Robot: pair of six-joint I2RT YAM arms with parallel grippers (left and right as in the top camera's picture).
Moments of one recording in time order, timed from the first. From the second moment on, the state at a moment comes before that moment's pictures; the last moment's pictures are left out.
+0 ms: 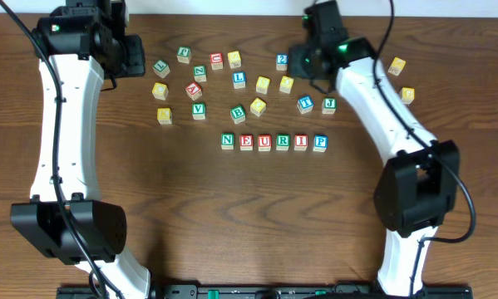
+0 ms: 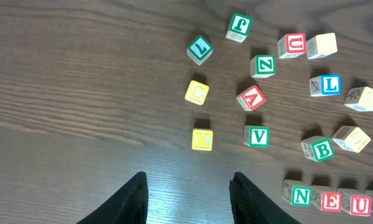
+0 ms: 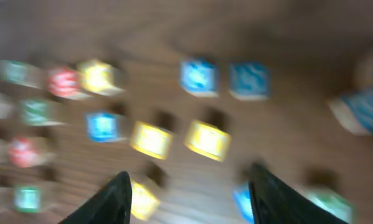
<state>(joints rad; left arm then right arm) 0.04 1.86 2.00 -1.23 -0.01 -0.07 0.36 2.10 1.87 -0.68 -0.03 0.38</state>
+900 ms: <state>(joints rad) 0.04 1.86 2.00 -1.23 -0.01 -0.07 0.49 2.35 1.87 -0.45 0.18 0.62</state>
